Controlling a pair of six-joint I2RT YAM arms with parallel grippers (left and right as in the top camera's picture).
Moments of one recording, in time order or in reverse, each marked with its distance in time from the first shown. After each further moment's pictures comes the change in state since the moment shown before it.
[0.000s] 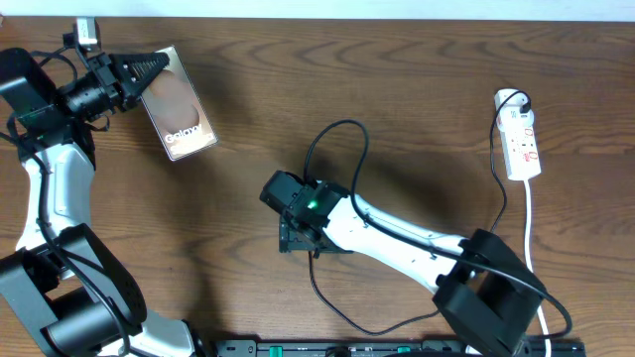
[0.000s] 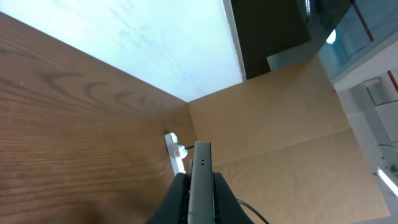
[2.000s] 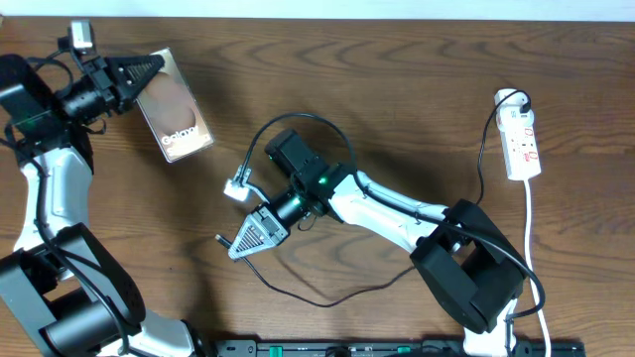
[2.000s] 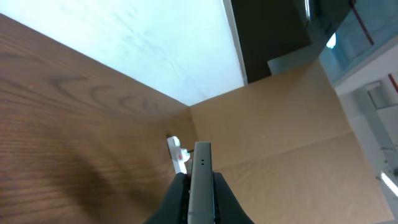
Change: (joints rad) left arm 0.024 0.000 -0.028 0.071 0.000 -0.035; right arm -0.129 0.117 0.001 0.653 -1.344 -0.687
